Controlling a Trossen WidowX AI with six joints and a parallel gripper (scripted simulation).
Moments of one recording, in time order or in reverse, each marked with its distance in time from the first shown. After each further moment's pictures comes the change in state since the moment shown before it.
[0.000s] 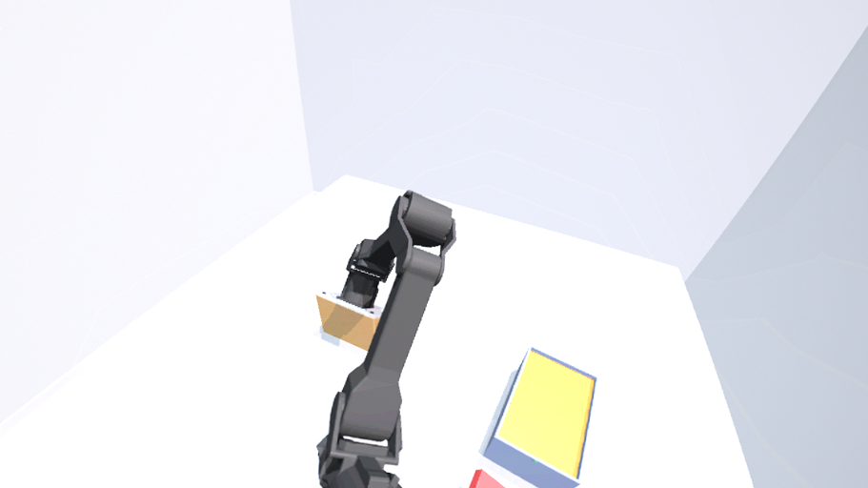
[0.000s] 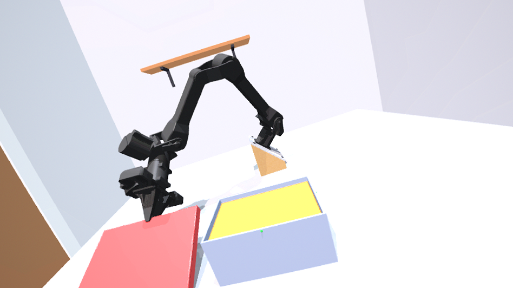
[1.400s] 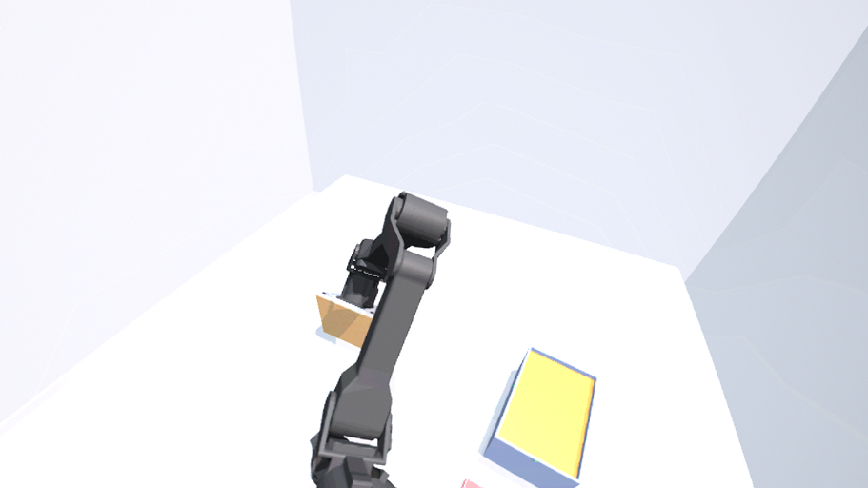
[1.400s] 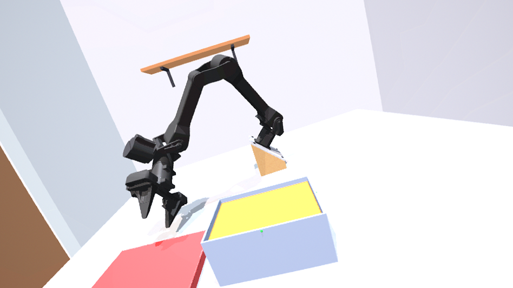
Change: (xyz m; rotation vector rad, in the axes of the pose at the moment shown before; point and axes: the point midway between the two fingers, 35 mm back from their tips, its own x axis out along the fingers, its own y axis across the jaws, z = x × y) arm -0.005 -0.021 0.000 0.012 0.000 -0.023
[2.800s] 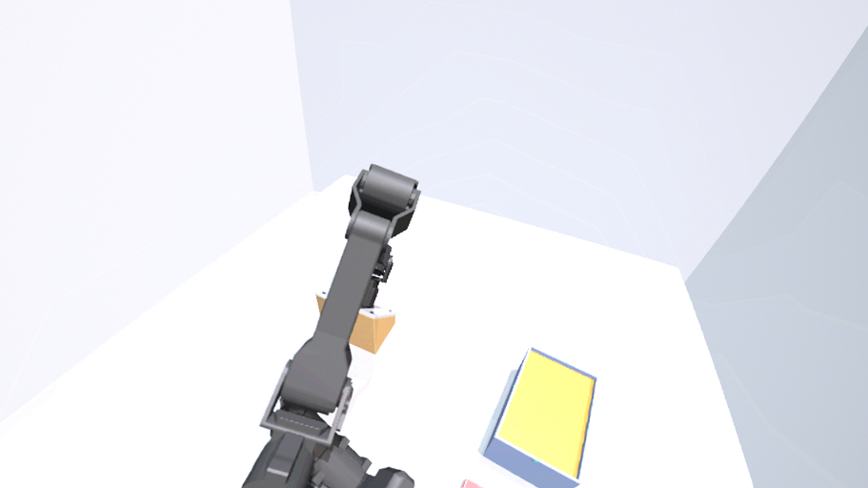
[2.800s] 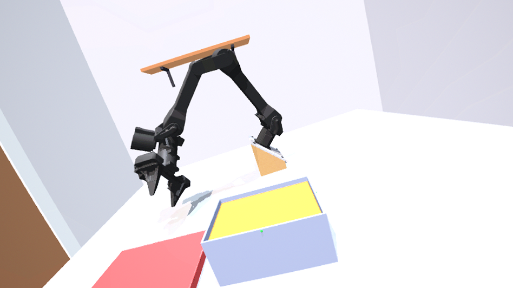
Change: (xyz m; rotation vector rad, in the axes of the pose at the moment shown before) arm -0.063 -0.016 0.001 0.010 0.003 -0.006
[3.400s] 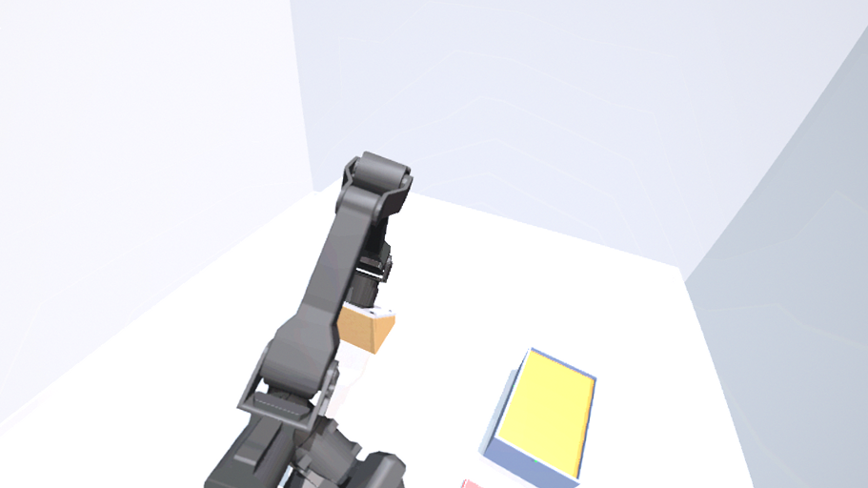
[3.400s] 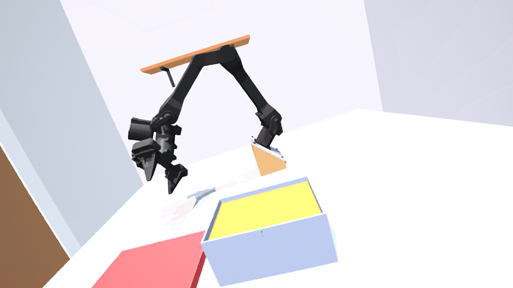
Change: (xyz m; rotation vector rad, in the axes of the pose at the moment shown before) arm -0.032 0.018 0.000 0.000 0.000 0.001
